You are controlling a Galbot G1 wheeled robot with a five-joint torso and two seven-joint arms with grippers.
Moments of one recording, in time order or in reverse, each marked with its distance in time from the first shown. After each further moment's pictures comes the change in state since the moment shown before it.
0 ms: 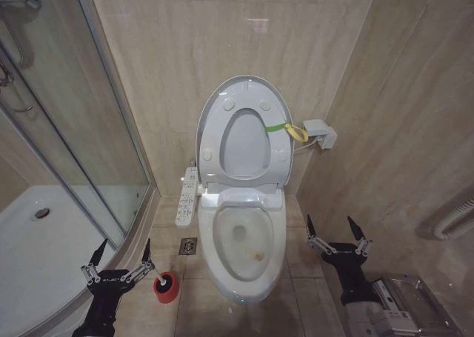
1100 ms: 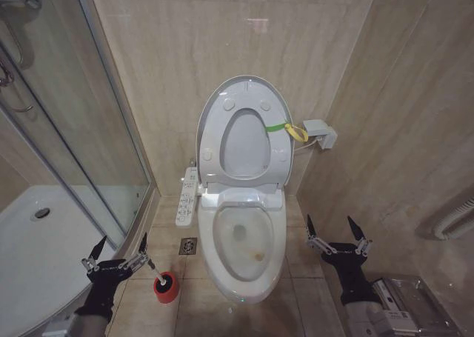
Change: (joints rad) left arm -0.126 0.069 -0.043 -0.038 -0.191 0.365 -0.045; right arm 0.000 0.000 0.000 0.000 0.000 0.000 0.000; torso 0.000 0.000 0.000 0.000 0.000
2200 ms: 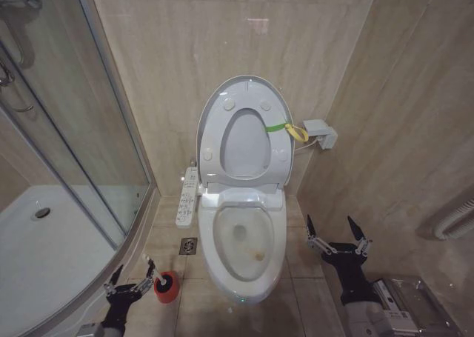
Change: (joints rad) left arm -0.095 0.070 0.122 0.488 -0.087 -0.301 0.067; right arm 0.000 0.000 0.000 0.000 0.000 0.000 0.000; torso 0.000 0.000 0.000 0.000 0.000
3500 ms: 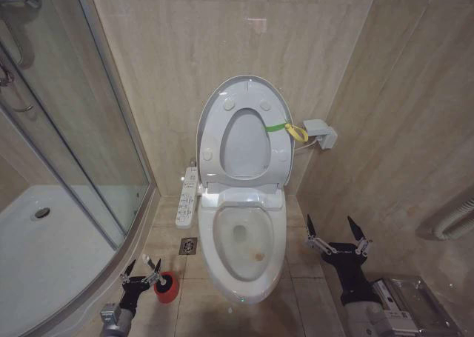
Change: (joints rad) left arm -0.343 0.040 0.086 0.571 0.031 -0.199 0.134; right arm 0.000 0.000 0.000 0.000 0.000 0.000 0.000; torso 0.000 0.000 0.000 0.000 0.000
